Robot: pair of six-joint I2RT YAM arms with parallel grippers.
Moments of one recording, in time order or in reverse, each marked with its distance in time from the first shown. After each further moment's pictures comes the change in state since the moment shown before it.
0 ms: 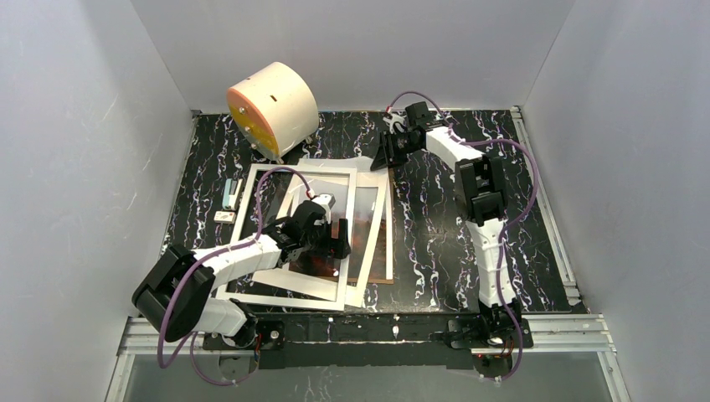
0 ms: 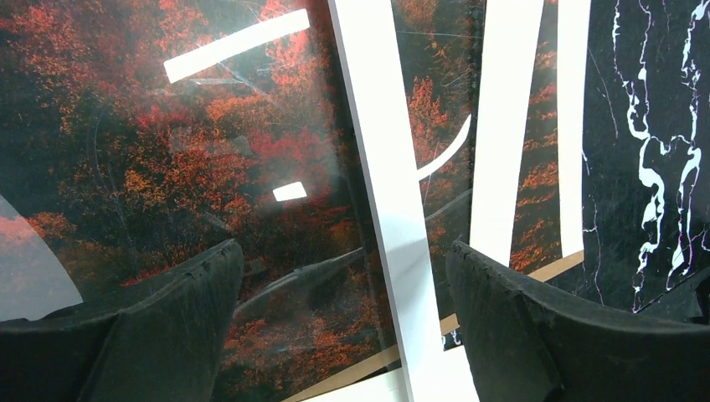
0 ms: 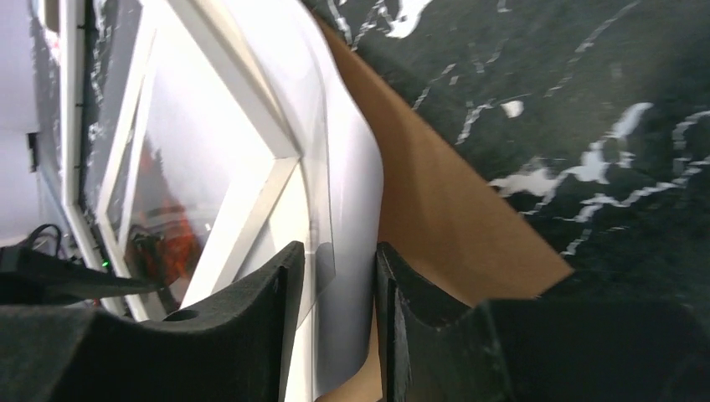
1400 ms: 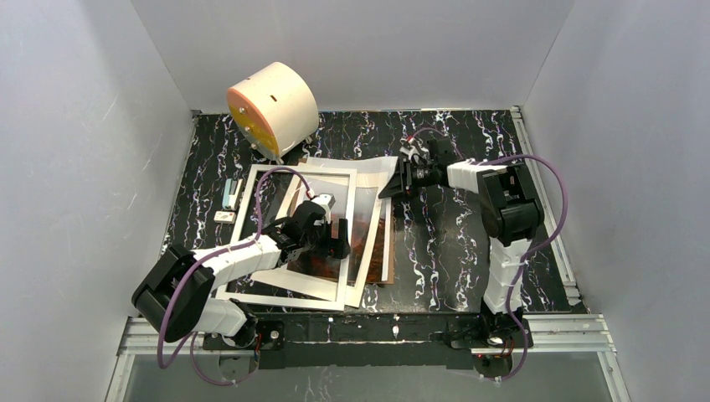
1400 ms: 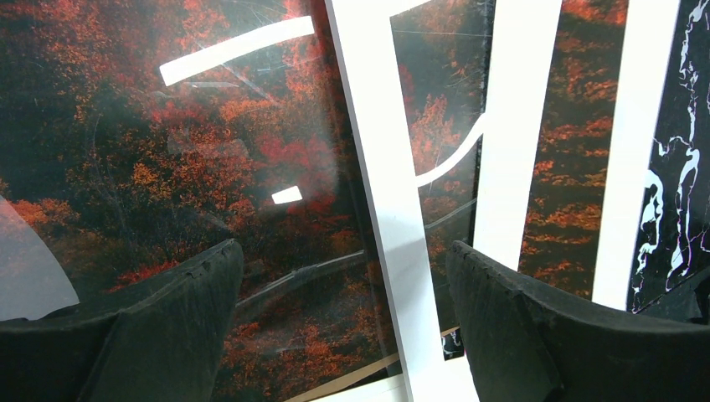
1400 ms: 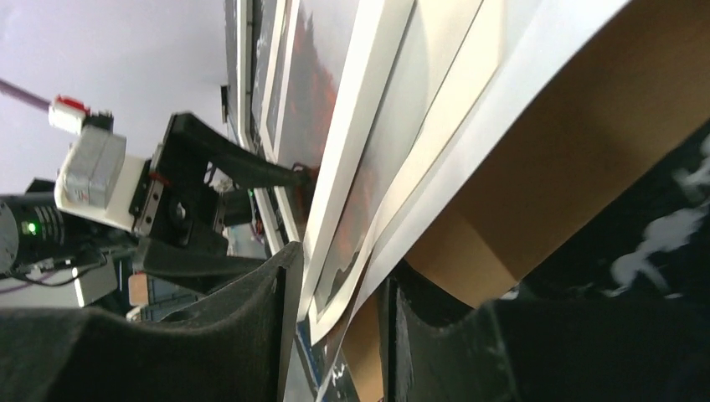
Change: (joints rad) left arm 0.000 -0.002 -0.003 0.004 -0.002 0.000; right arm -0.047 -0.362 -0.747 0.459 -0.319 0.347
